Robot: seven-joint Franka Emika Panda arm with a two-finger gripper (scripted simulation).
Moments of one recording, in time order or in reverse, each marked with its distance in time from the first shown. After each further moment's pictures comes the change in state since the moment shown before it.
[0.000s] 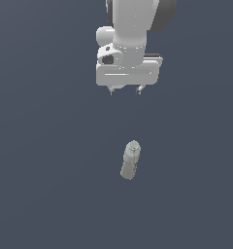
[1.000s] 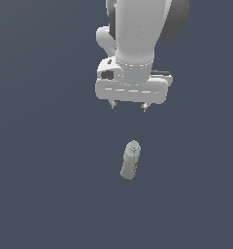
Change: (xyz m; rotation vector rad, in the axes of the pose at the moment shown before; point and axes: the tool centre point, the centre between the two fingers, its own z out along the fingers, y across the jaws) arm 0.077 -0.003 0.004 0.007 0.003 0.173
